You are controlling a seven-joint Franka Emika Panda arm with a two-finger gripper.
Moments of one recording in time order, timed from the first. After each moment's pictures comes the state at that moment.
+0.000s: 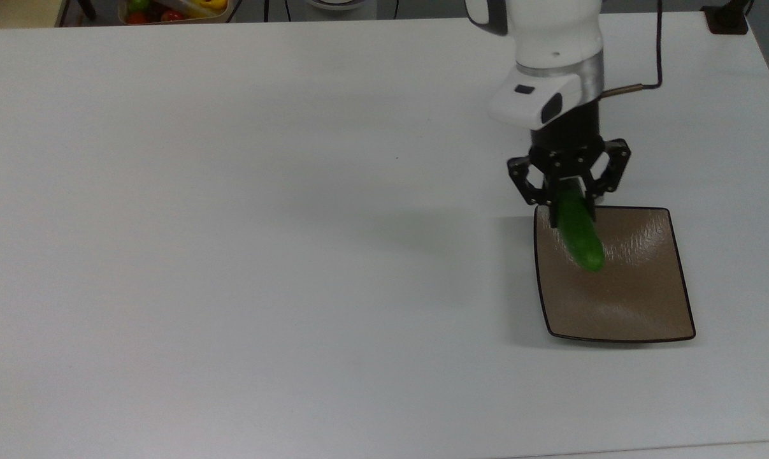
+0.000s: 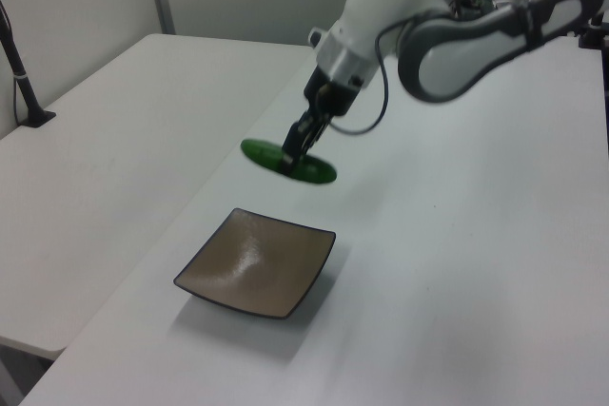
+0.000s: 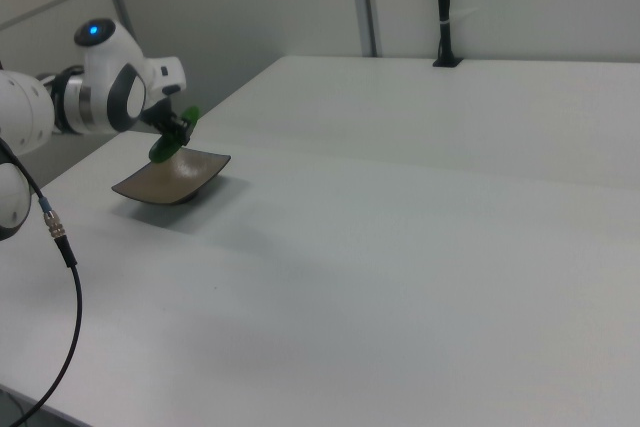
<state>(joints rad) 0.49 0.51 0.01 -1.47 0.07 2.54 0.38</state>
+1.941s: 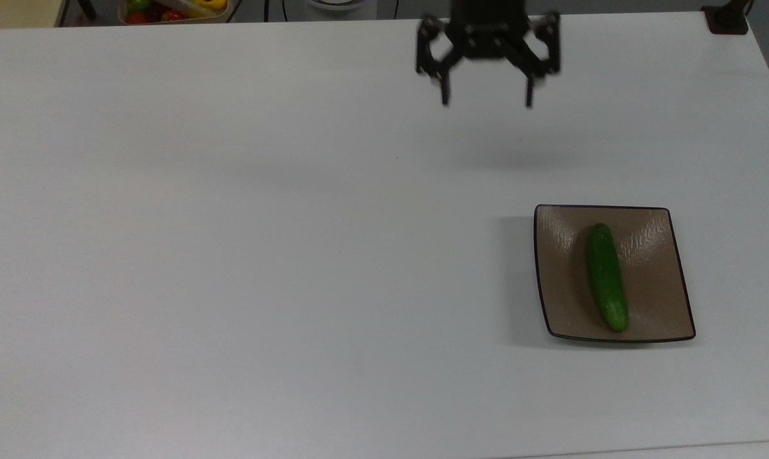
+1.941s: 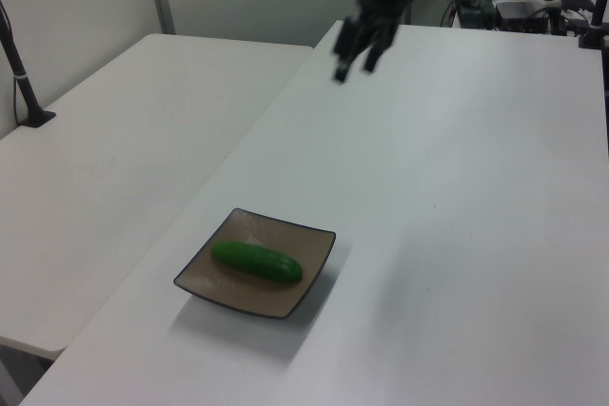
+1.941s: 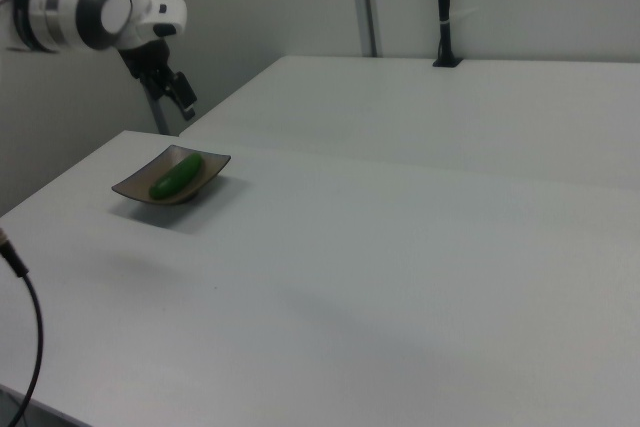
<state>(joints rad) 0.35 0.17 0.01 -1.51 0.07 2.01 0.50</state>
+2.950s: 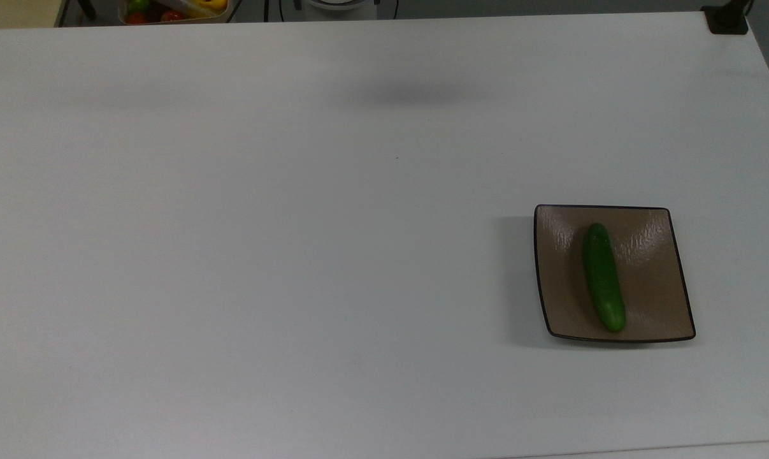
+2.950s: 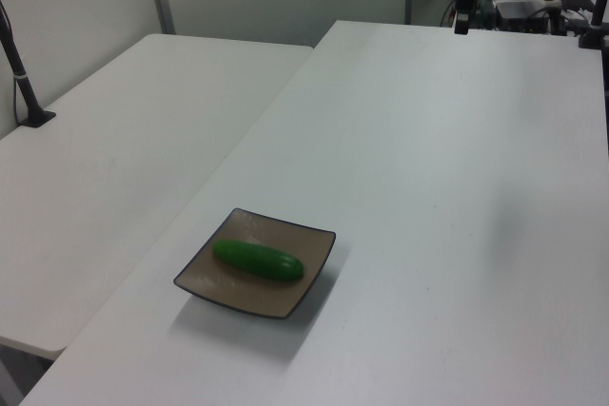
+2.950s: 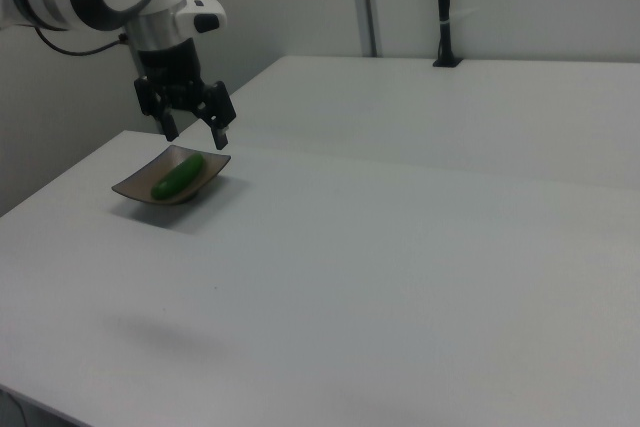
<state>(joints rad) 0.07 -0.08 0.05 -1.69 0.05 1.68 -0.05</state>
